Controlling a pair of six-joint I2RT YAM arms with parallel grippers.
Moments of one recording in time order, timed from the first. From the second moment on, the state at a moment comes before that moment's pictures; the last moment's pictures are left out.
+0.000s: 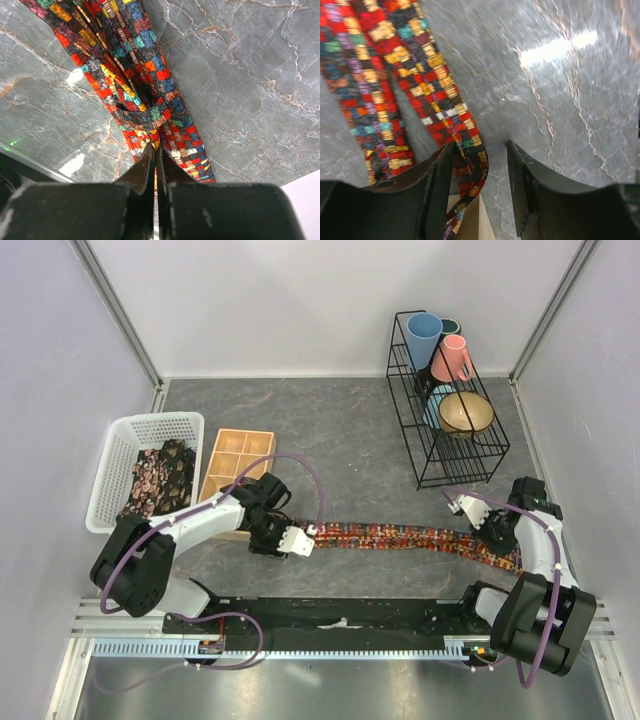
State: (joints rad) left arm -0.60 1.42 0.75 -0.75 0.36 1.27; right arm -0.40 1.10 0.62 -0.92 -0.21 -1.26
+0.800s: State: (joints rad) left arm -0.30 1.84 1.36 -1.16 0.82 1.03; right arm -0.40 1.21 0.69 -1.00 -0.21 -1.34
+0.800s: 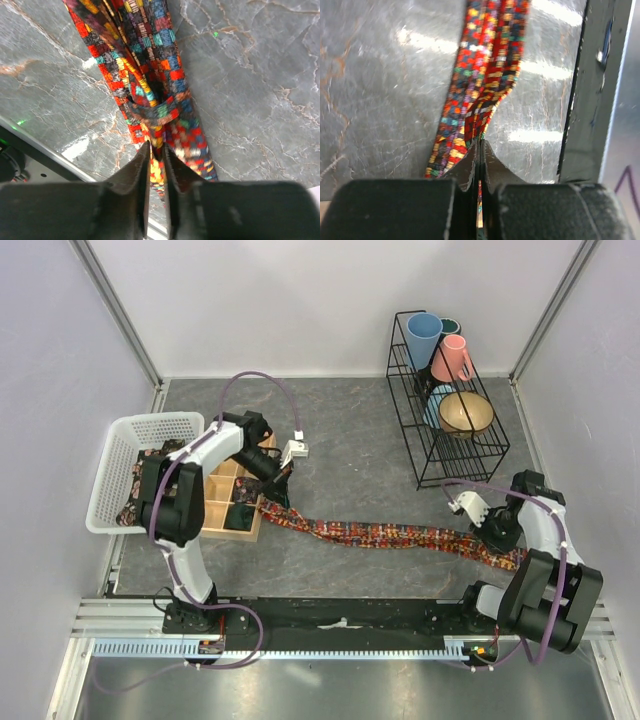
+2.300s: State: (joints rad) left arm -0.26 2.01 1.52 -1.14 0.84 0.69; right arm -0.55 1.36 0.85 -1.09 -0.15 -1.42
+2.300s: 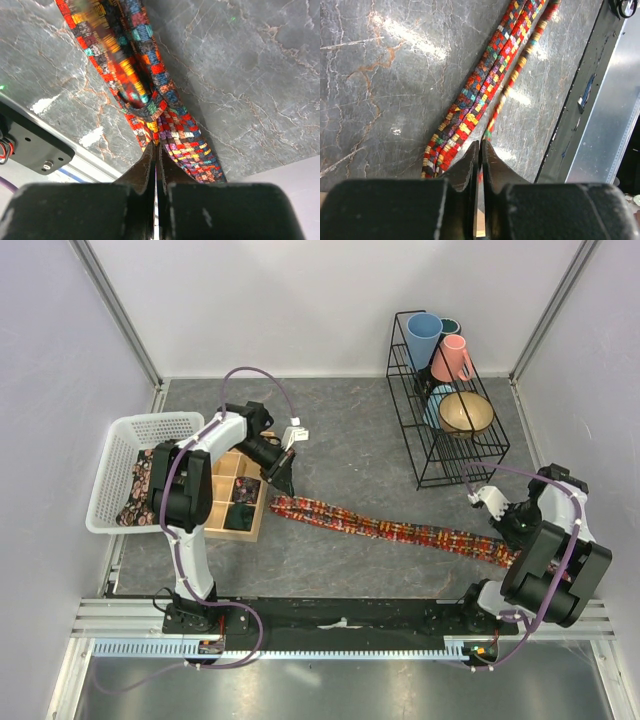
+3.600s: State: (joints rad) left arm -0.63 1.70 0.98 -0.24 0.39 0.90; right arm -0.55 1.38 0.85 -1.12 -0.15 -1.43
